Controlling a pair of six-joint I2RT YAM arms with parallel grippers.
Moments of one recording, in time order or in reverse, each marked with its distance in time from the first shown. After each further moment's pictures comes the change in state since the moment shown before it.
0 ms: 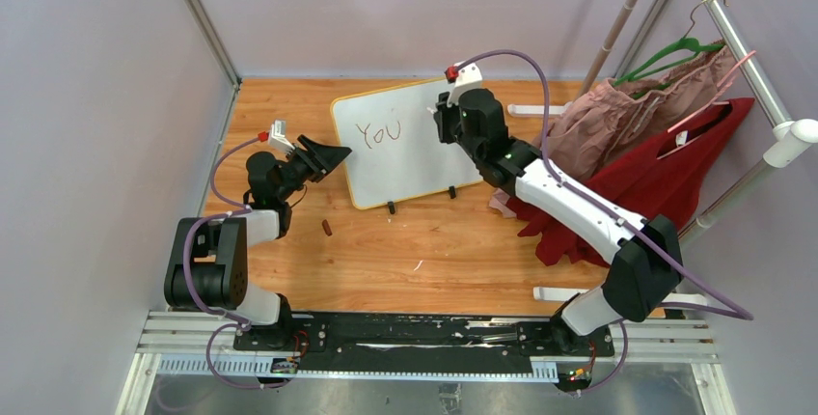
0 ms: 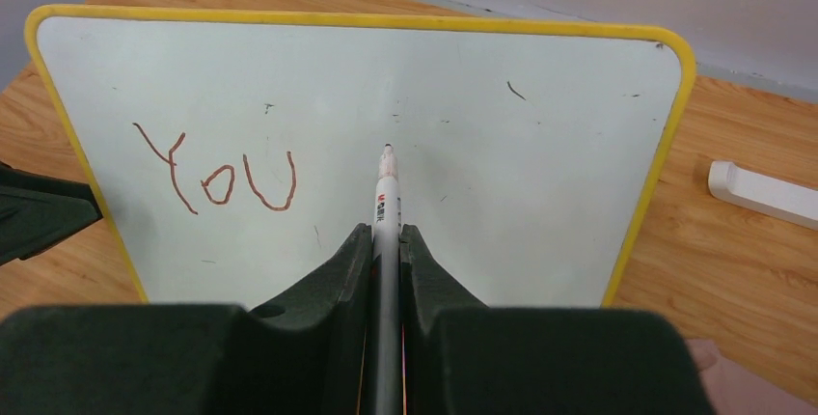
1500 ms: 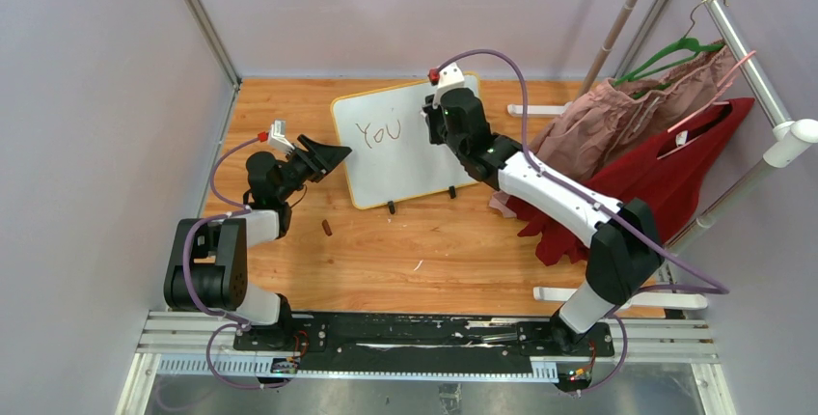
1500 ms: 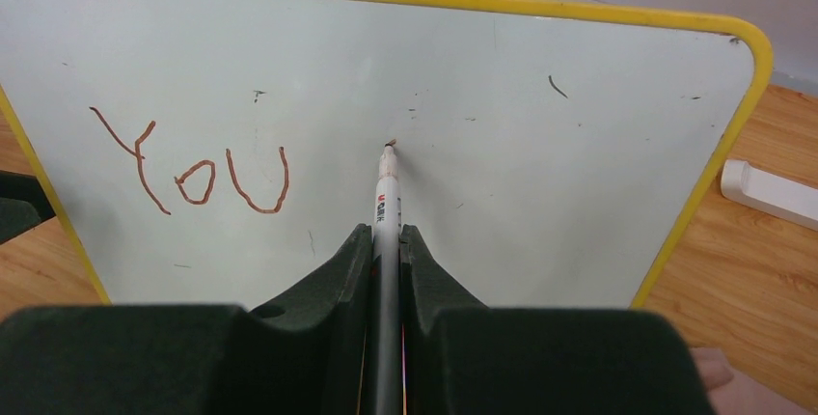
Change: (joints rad) left arm 0.000 -0.006 0.000 -0.008 -0.004 0.000; right arm 0.011 0.113 0.055 -0.008 0.029 -0.029
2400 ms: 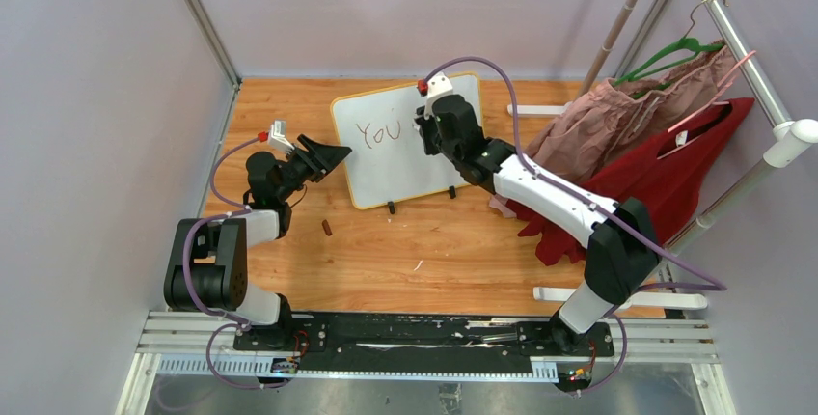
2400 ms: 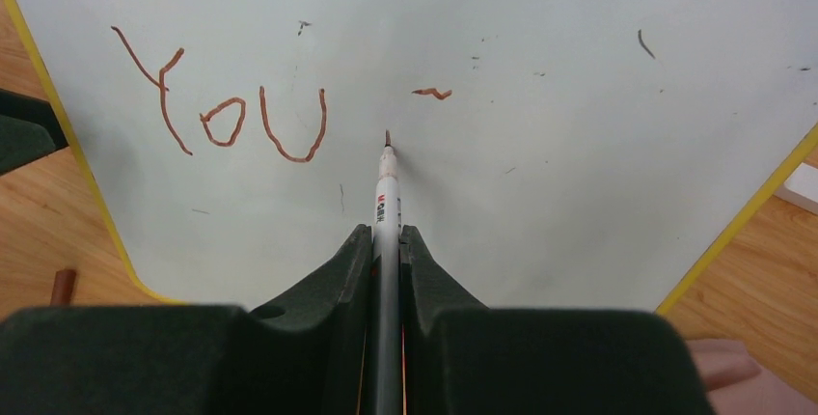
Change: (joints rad) left arm 0.000 0.000 0.000 0.000 0.000 -0.004; right arm 0.034 0.011 0.000 -0.052 -0.042 -0.024
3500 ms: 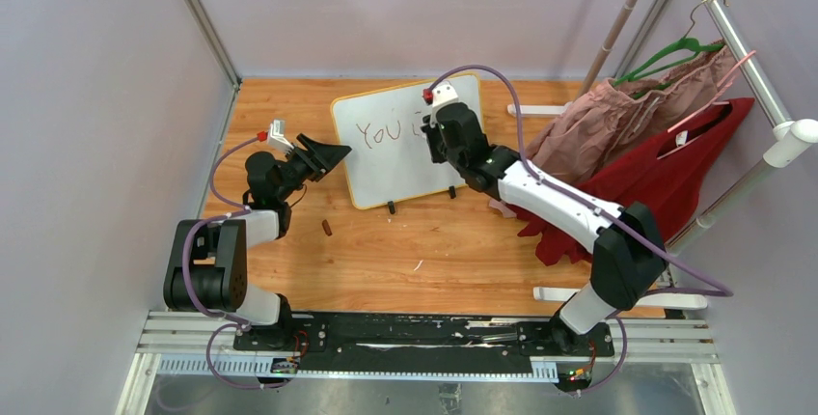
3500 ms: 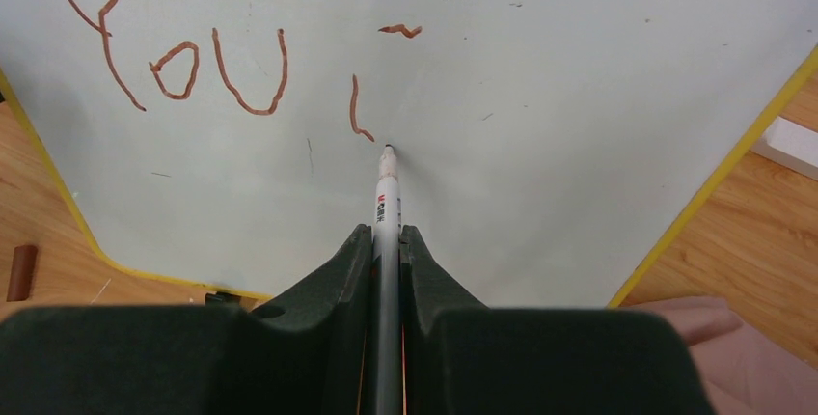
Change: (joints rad) left arm 0.000 -0.007 0.000 0.007 0.000 -0.011; right arm -0.003 -0.038 -0.079 -0.018 0.022 0.001
